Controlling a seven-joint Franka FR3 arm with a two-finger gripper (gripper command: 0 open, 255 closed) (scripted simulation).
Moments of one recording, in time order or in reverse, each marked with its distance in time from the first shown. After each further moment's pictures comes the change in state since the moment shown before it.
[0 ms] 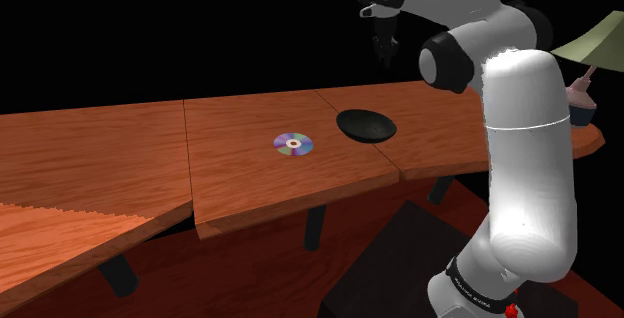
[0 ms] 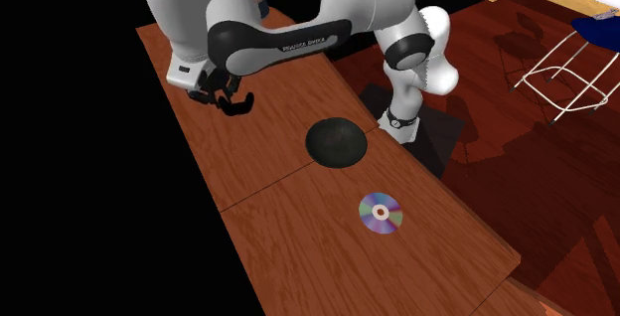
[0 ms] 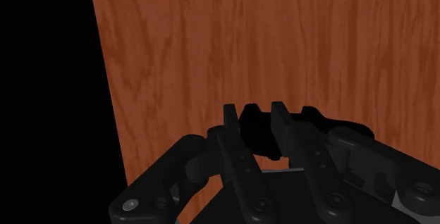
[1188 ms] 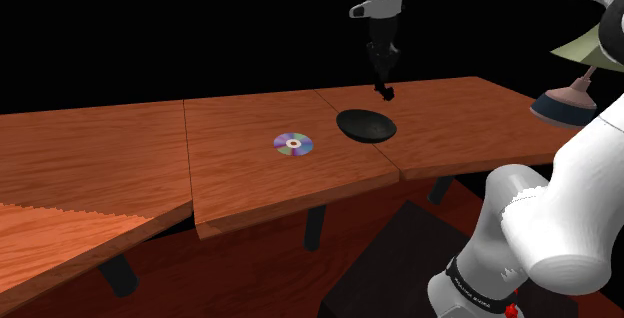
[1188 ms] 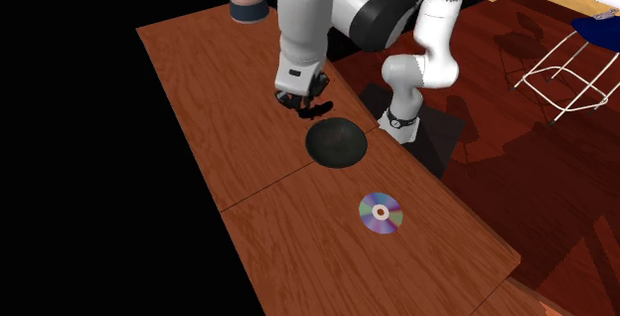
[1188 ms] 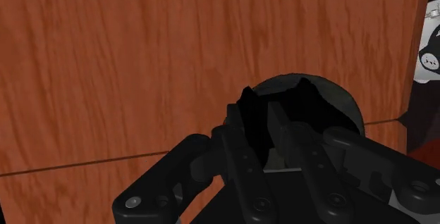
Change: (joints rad) arm 0.494 -0.733 0.109 -0.706 -0.453 0.031 0.541
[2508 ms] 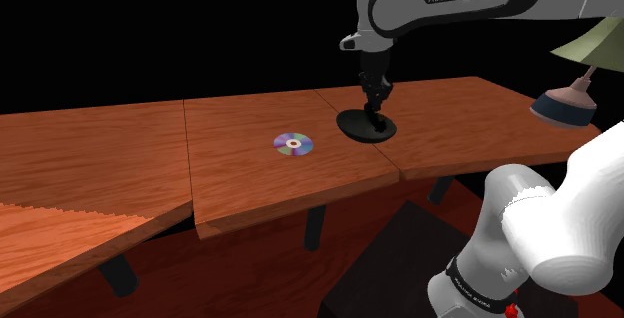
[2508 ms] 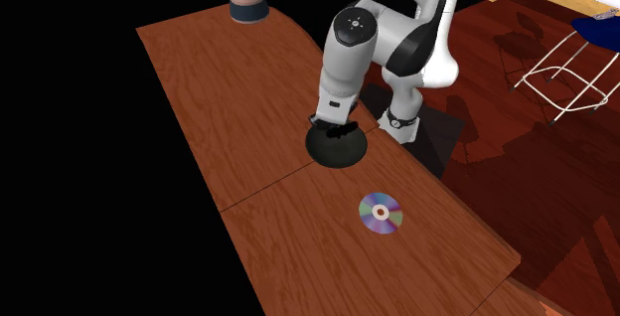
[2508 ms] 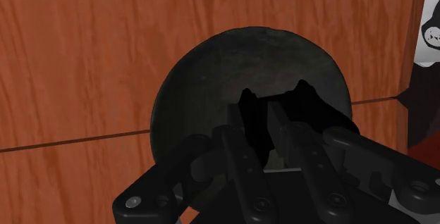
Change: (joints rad) arm 0.023 -0.167 0.108 -0.318 -0.050 0.122 0.214
